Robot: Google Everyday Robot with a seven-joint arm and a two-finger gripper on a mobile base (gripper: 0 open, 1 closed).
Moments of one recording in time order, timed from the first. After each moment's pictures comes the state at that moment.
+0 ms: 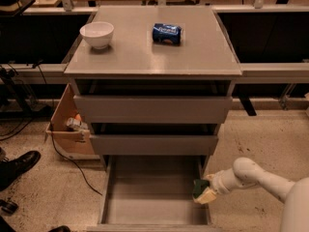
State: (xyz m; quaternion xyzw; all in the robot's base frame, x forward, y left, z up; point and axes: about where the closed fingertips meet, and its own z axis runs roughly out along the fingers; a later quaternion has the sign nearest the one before) arm 0.546 -0.243 0.290 -0.49 0.83 0.20 0.19
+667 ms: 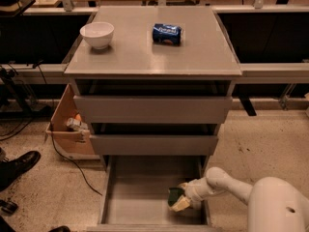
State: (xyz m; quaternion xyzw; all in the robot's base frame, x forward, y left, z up) arm 0.546 -0.129 0.196 -0.51 0.79 0.28 0.21
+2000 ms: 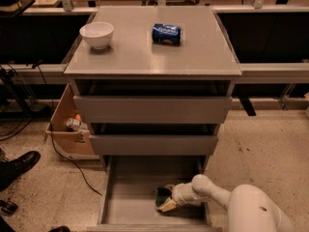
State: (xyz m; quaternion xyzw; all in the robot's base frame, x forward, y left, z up) arm 0.573 -0.065 0.120 -0.53 0.76 0.27 0.26
